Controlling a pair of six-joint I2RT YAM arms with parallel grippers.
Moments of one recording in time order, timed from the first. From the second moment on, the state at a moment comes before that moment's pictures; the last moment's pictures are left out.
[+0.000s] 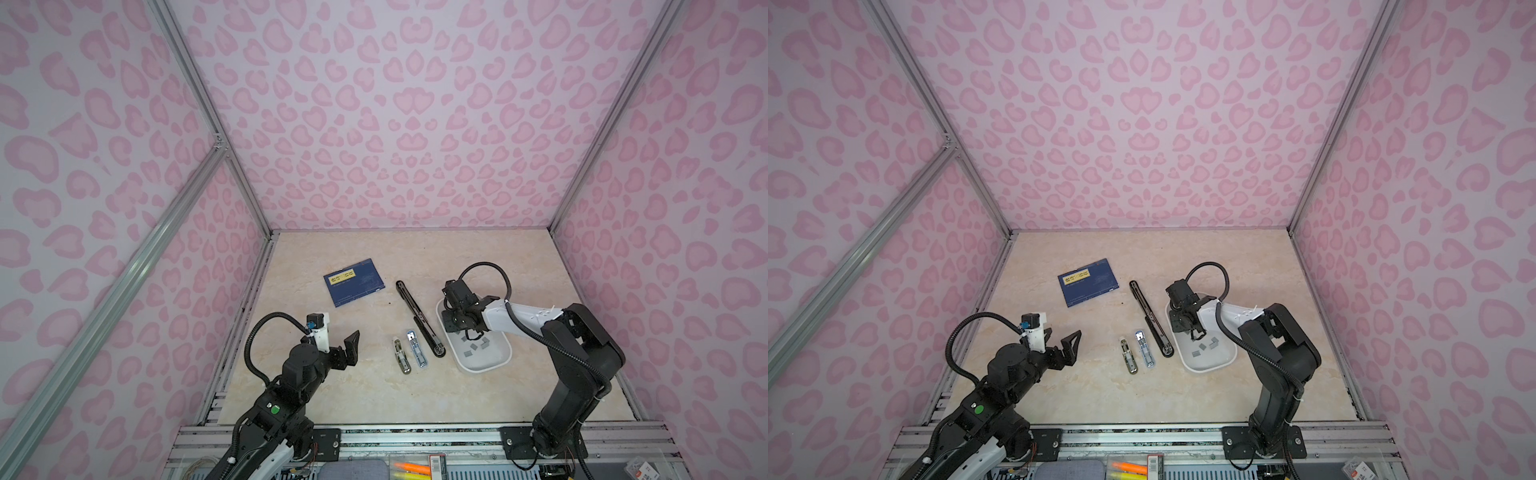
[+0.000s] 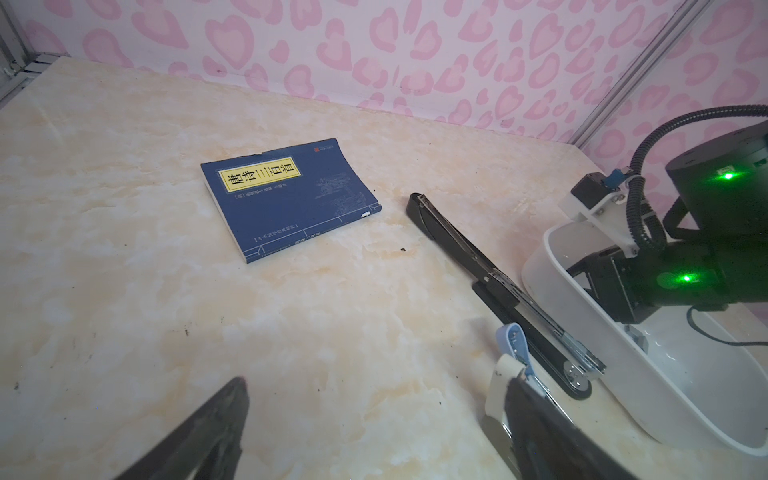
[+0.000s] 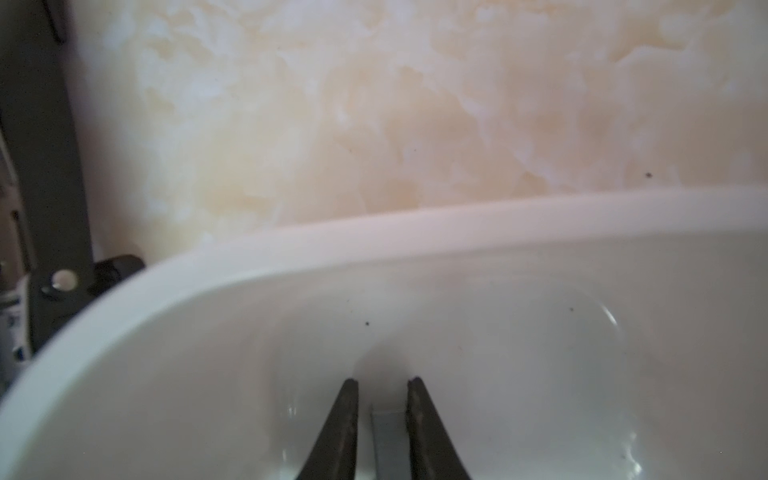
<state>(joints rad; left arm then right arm) -0.52 0.37 0.28 -0.27 -0.16 -0.37 0.57 1.76 0.96 -0.34 0.16 0.33</state>
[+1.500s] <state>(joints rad) -0.52 0.37 0.28 -0.27 -0.16 -0.37 0.57 1.71 0.92 -0.36 0.12 0.33</state>
